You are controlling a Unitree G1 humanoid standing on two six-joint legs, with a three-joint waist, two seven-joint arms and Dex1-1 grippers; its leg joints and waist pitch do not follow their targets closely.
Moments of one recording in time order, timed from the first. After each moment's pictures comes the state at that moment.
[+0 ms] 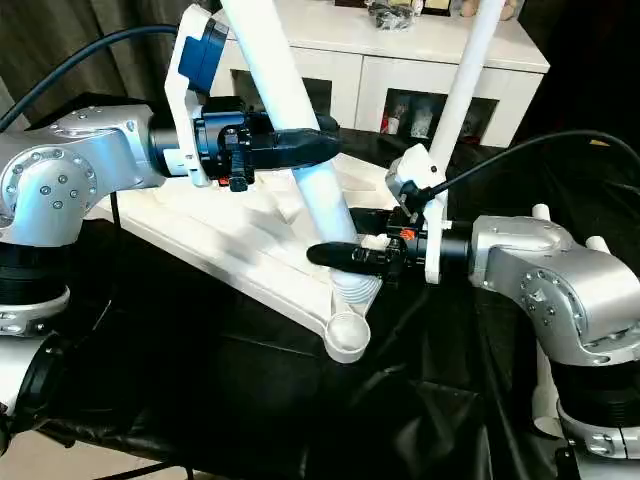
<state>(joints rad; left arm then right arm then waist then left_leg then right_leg) -0.96 0.38 -0.06 0.02 -0.73 0.92 -0.90 -0.51 -0.63 0.01 -0.27 0.63 0.93 0.92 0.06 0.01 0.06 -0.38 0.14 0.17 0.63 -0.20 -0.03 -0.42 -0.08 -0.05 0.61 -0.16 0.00</state>
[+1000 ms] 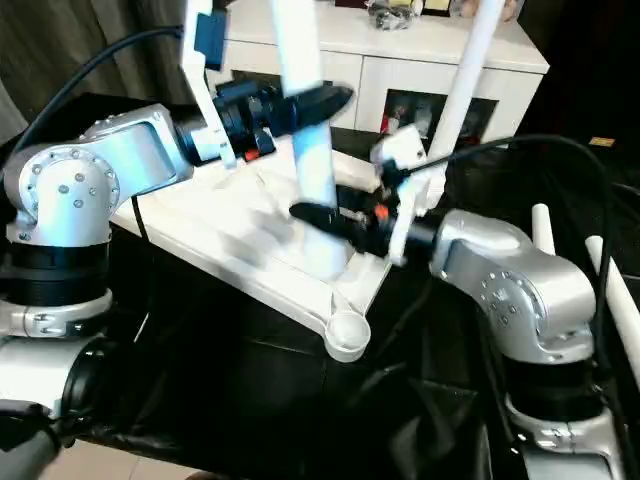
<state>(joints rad) -0.96 0.17 0.14 0.06 -0.76 0.99 -0.49 -0.54 -0.42 -0.03 -0.25 0.62 0.90 0.66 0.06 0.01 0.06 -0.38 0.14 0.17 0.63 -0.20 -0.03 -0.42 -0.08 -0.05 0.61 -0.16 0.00</state>
